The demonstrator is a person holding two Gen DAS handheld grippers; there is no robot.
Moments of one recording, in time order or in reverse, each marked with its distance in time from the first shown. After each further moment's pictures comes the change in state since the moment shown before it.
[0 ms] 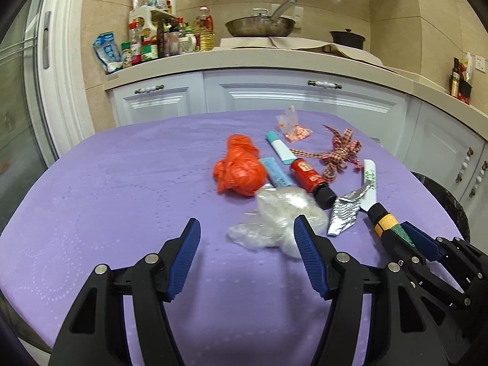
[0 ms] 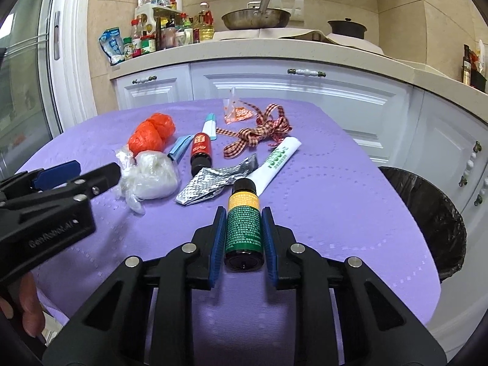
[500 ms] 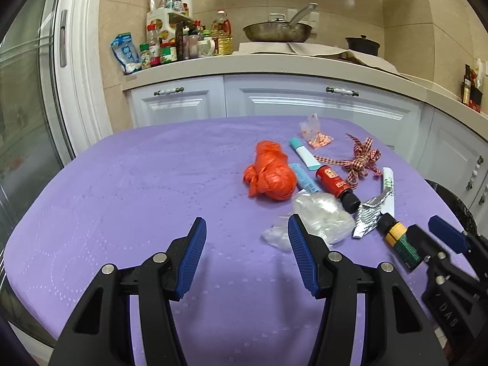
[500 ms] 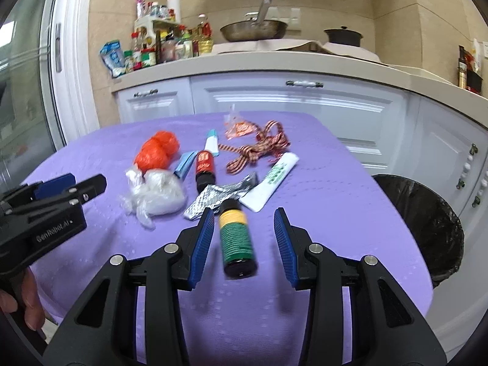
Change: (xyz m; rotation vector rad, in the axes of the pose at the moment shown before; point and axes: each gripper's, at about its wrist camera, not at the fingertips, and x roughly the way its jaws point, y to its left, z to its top) left arm -0.009 0.024 0.000 -0.034 -0.016 0.069; right arm -0.011 0.005 0.006 0.010 -0.034 0.008
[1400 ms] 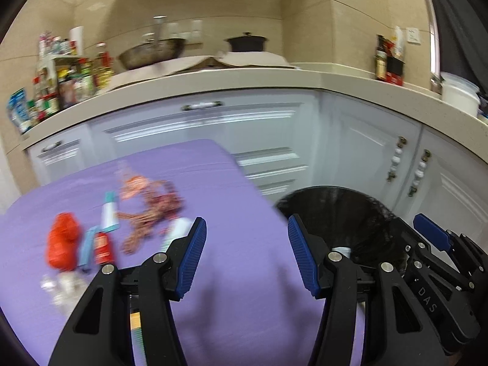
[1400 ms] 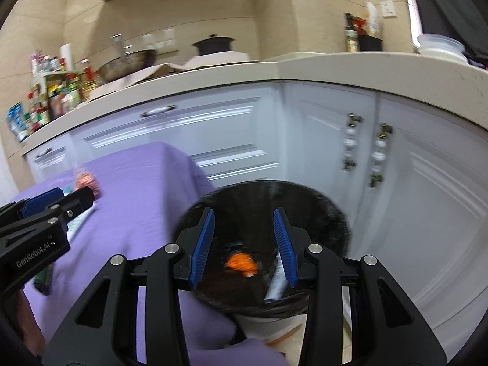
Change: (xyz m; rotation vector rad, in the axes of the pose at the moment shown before) left arm 0.004 -0.203 0.040 0.197 -0.053 -0.303; right arm -0.038 -0.203 -0.004 0.261 -0.088 -0.323
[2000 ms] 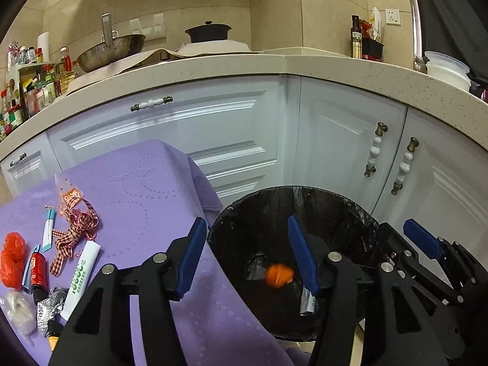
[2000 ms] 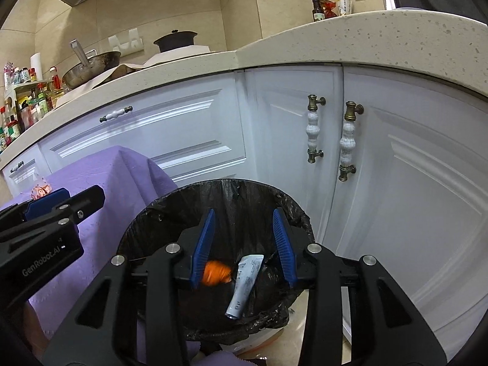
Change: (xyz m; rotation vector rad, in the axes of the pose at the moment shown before) left arm 0.056 -0.080 0.011 0.065 0.033 -0.114; right arm 0.041 -0.070 0.000 0.084 0.014 -0.115
